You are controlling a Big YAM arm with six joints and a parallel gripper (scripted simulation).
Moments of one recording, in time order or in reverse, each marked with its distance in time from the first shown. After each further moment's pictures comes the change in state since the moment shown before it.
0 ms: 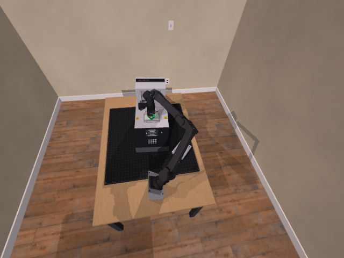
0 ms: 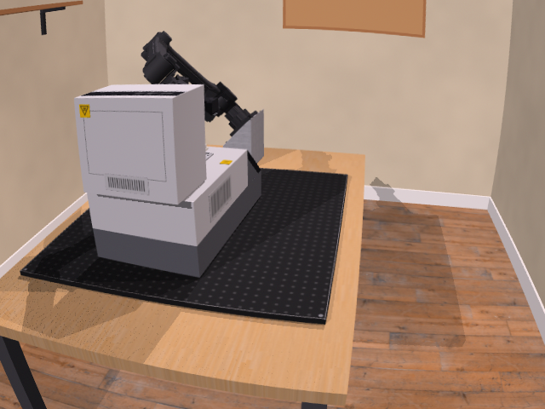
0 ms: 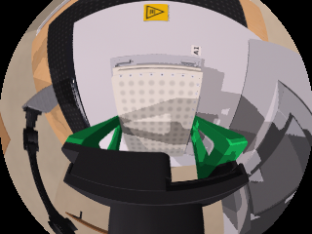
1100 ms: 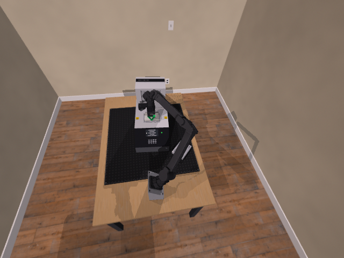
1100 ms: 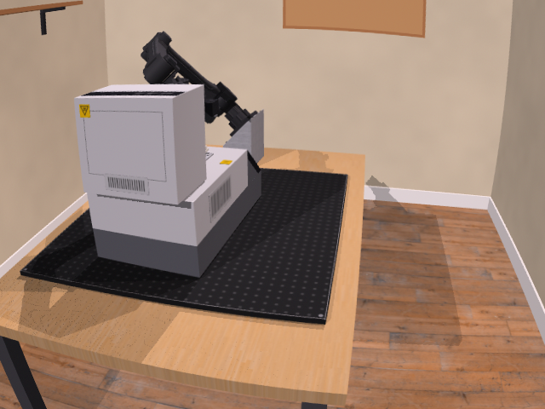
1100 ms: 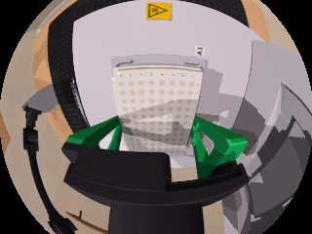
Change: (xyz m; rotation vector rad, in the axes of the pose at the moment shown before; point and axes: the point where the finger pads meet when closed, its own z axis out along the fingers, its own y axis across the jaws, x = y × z) arm 0.000 0.002 0.004 -0.008 0.002 -0.003
